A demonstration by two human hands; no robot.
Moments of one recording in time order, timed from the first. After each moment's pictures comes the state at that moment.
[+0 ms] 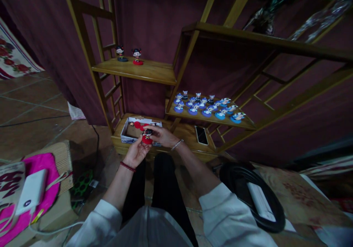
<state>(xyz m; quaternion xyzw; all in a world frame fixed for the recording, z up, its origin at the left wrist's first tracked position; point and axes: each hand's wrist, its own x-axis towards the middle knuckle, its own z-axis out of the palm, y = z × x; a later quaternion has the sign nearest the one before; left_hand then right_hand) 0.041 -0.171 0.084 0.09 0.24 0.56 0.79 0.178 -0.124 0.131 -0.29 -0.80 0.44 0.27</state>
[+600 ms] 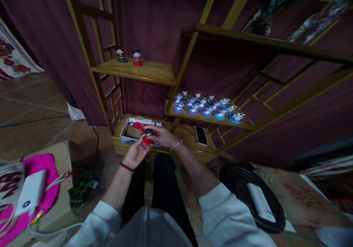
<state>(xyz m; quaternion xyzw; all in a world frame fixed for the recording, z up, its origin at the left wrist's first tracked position) 0.040 -0.172 0.083 0.11 0.24 0.55 0.79 0.178 -0.118 0.124 -0.29 -0.79 0.45 0.30</state>
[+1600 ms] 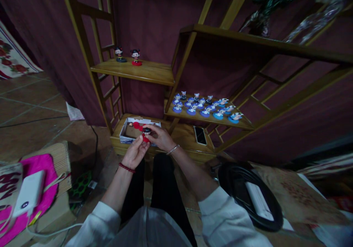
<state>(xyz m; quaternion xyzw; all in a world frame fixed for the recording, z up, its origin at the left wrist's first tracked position) 0.045 -0.174 0.082 0.13 0.21 0.61 0.75 0.169 -0.138 0.133 -0.33 -0.82 0.29 0.37</state>
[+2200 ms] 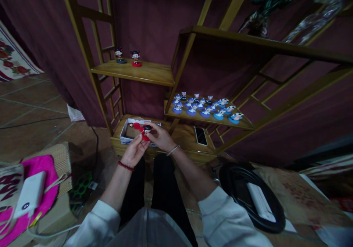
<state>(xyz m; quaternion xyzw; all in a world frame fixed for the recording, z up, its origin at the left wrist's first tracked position) 0.039 -0.171 0.093 0.14 0.22 0.60 0.76 0.167 -0.140 0.138 -0.35 -0.80 0.30 0.39</state>
